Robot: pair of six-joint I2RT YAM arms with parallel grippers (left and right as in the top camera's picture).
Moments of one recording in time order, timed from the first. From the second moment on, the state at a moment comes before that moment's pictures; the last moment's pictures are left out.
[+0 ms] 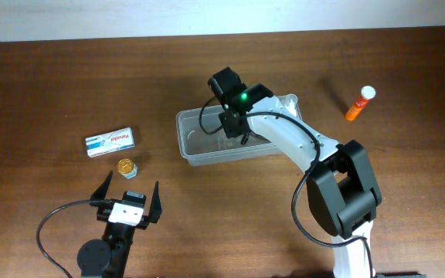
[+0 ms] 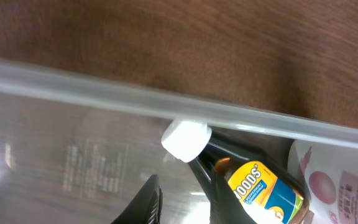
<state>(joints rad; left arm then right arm) -0.03 0.01 0.02 -0.07 0.14 0.31 0.55 2.12 1.71 -0.87 0.22 0.21</state>
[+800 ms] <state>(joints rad) -0.03 0.01 0.02 -0.07 0.14 0.31 0.50 2.12 1.69 -0.79 0.22 0.36</state>
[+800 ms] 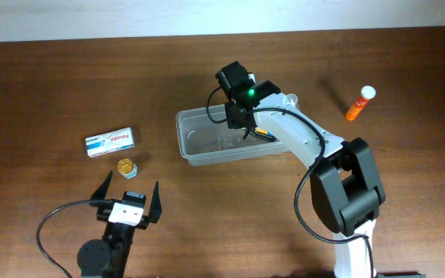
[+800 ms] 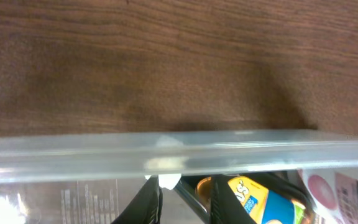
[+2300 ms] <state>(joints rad) -0.03 0.01 0.02 -0.07 0.14 0.31 0.50 2.15 1.62 -0.73 0.09 0.37</state>
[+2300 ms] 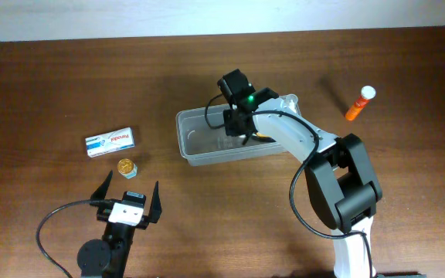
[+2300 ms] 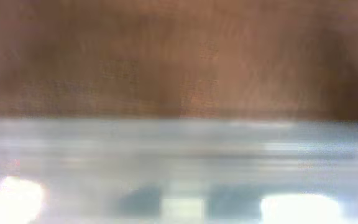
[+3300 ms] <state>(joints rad) -0.03 0.01 0.02 -0.07 0.14 0.31 0.40 2.17 1.62 -0.74 0.07 0.37</state>
